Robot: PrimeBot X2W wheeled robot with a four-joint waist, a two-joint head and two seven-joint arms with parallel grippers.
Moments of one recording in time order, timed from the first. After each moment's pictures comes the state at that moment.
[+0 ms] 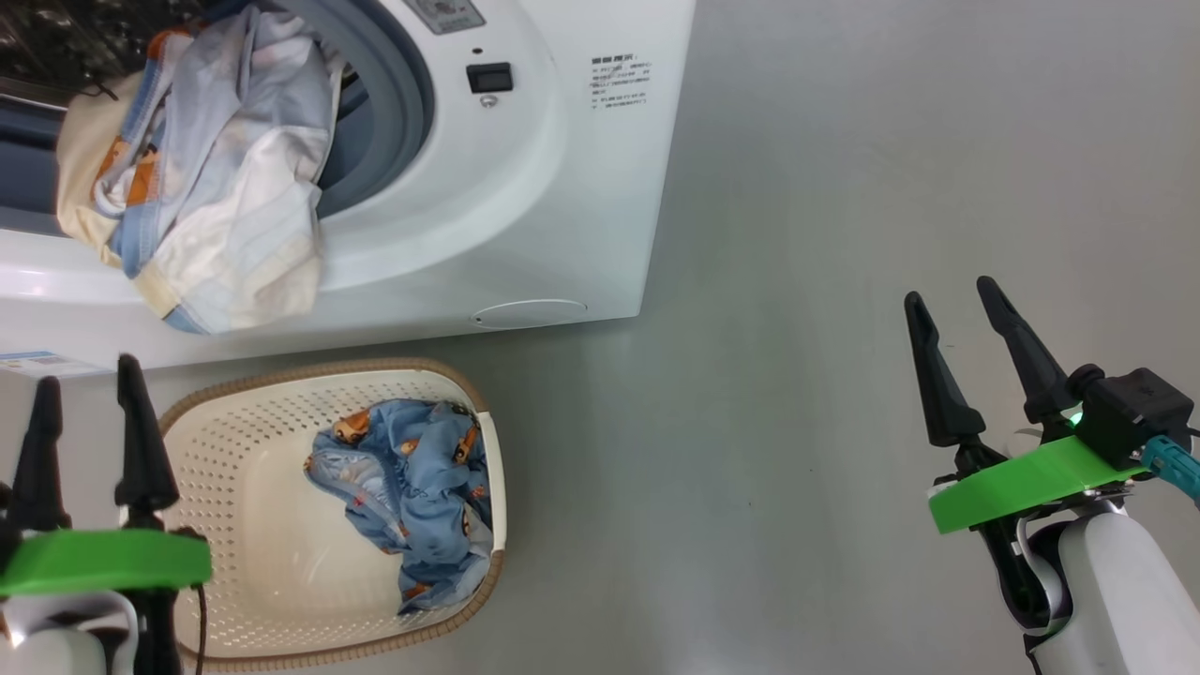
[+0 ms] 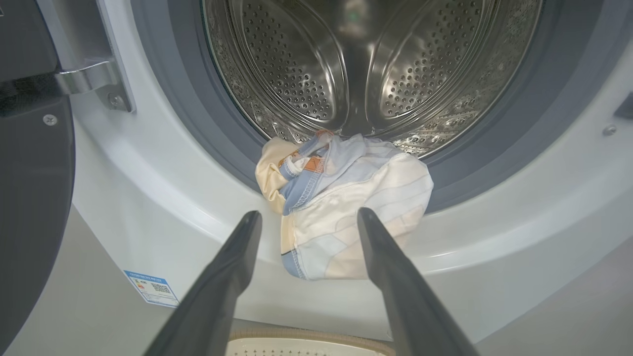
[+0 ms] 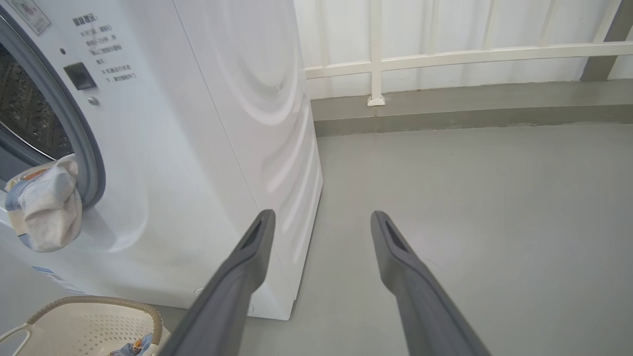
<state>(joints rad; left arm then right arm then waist) -0.24 0.11 0.17 0.21 -0.36 -0.13 -0.26 -0.31 -0.18 0.11 0.25 0.32 0.13 -0.25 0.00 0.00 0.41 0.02</state>
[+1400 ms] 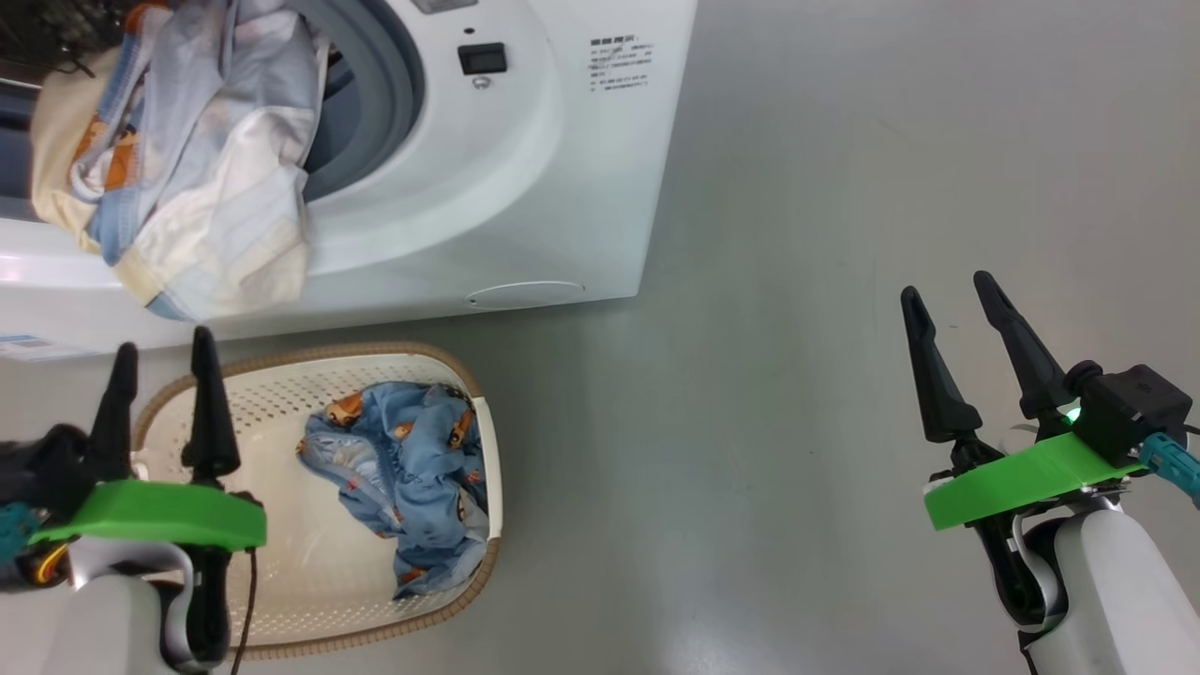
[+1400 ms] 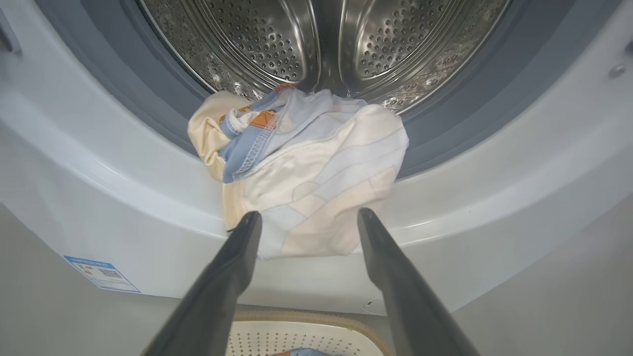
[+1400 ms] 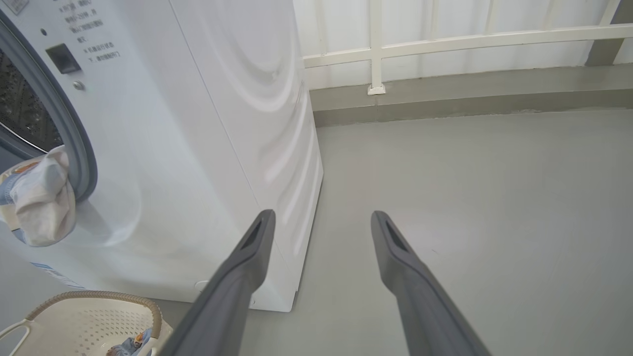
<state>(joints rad) -0.33 0.11 0.06 0.32 -0.38 -0.13 -0.26 -0.32 -0.18 0.11 0.24 0.32 0.13 -0.25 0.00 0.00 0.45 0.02</state>
